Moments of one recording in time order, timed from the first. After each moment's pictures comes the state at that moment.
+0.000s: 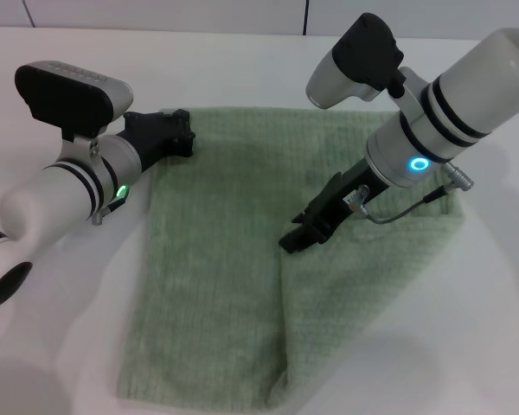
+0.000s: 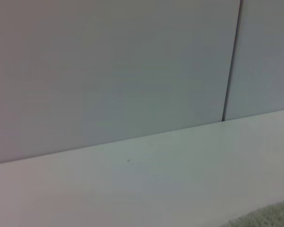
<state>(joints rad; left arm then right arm) -0.67 -2.08 -1.07 -0.27 2.88 0.45 -0.43 1.04 2.07 -1.43 -0.49 -2.20 -1.21 2.16</state>
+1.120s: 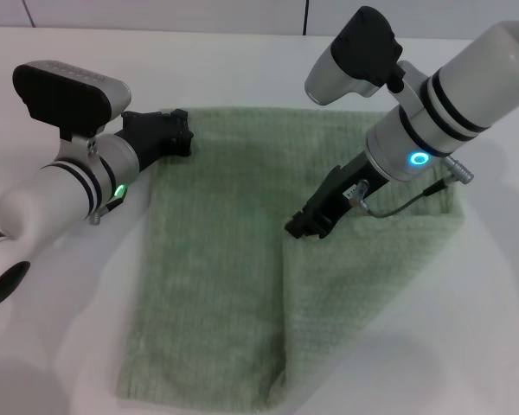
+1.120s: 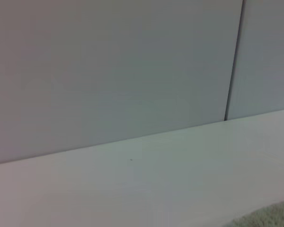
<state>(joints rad) -0.67 -2.07 -1.07 -0.27 2.88 0.45 -0.43 1.03 2.07 -1.43 -0.52 -2.21 -1.21 2.16</state>
